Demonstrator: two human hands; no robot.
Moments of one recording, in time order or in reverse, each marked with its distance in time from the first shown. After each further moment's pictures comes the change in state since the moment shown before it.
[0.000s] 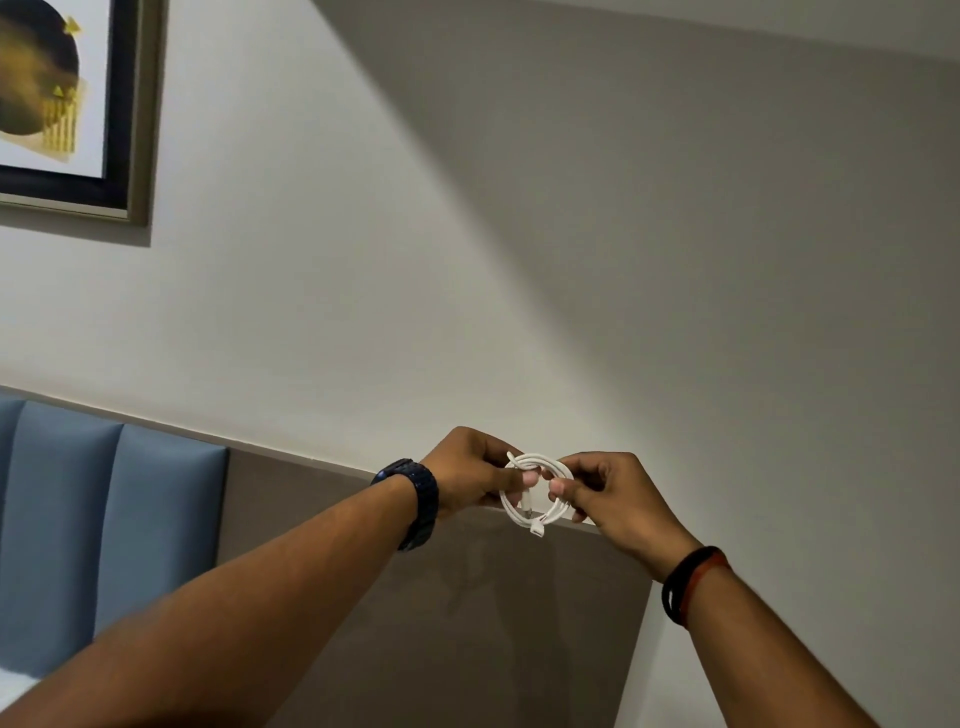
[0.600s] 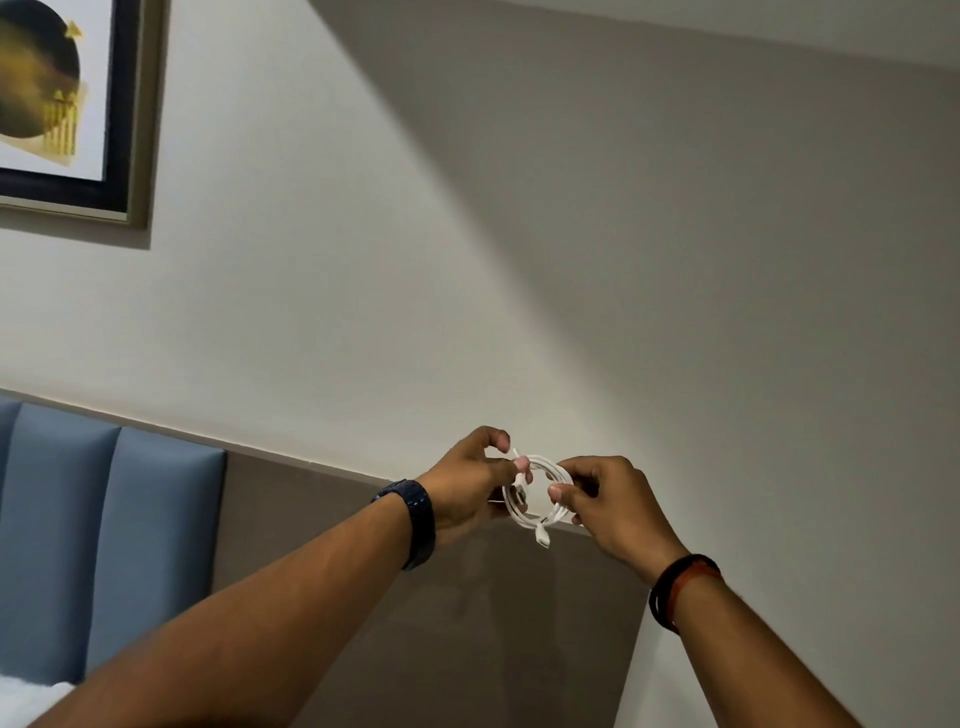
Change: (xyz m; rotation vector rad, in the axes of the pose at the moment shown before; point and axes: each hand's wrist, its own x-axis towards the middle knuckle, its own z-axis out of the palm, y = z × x) left_hand -0.004 -0.004 0.011 -0.419 0.000 -0.032; right_hand -0.001 0.000 0.004 -0.249 0.106 -0.031
